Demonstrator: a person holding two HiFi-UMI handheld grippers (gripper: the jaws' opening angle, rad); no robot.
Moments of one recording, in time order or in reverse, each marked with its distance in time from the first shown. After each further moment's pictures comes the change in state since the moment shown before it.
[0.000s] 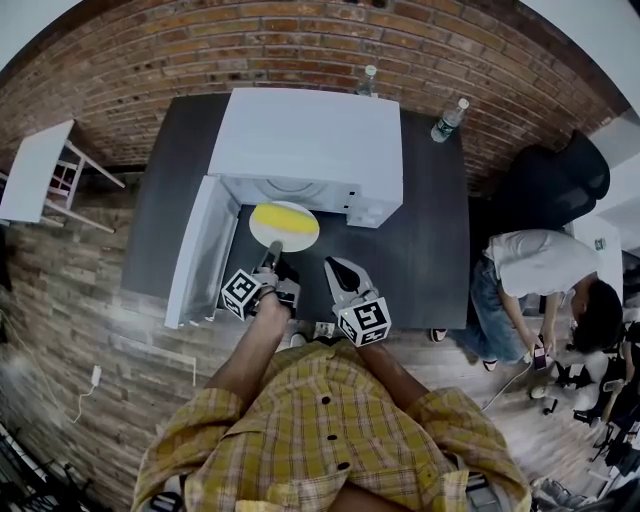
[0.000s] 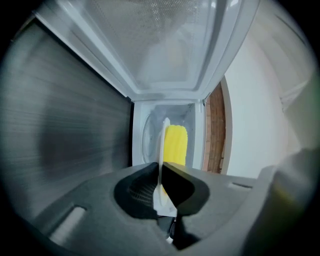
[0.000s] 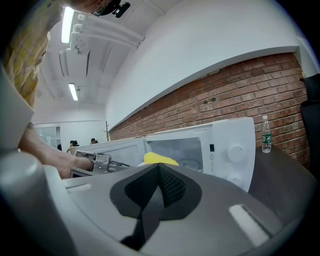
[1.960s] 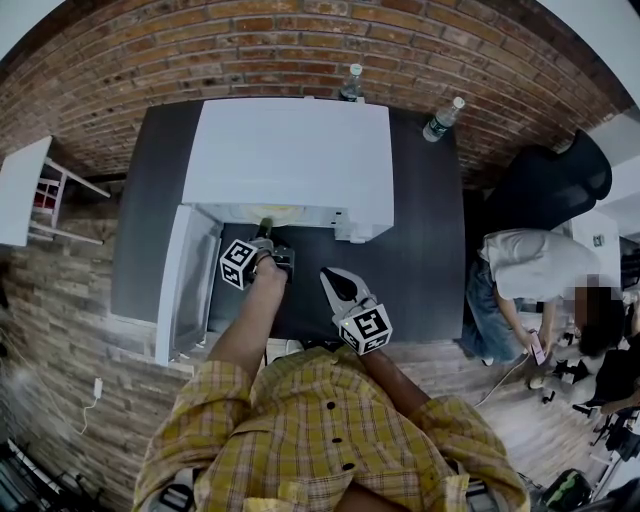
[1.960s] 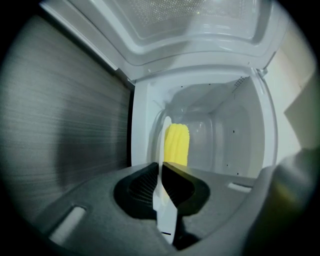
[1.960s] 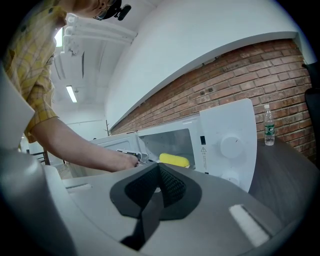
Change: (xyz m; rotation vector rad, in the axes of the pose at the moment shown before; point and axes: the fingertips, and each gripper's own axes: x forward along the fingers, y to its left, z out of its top) left arm 0.136 0.039 0.040 0.001 -0.076 0.176; right arm 0.022 -0.041 -0.011 0.048 0.054 0.034
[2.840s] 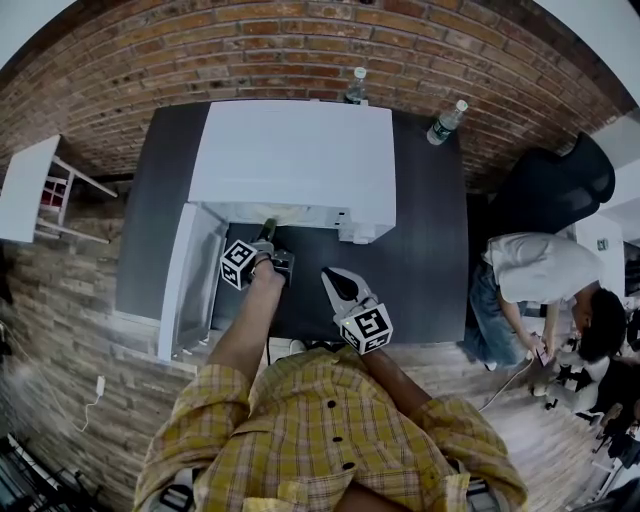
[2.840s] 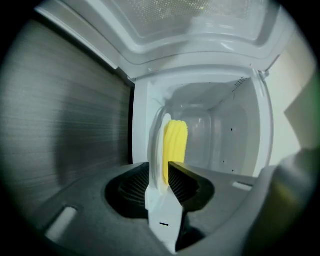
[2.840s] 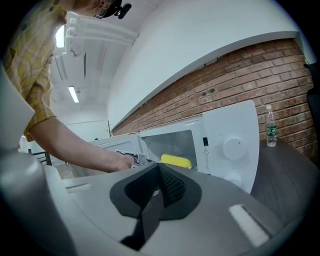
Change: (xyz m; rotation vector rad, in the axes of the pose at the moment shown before) left arm -0.007 0.001 -0.005 -0.004 0.078 -0.008; right arm 0.000 0.003 0.001 -0.009 -0.008 0.018
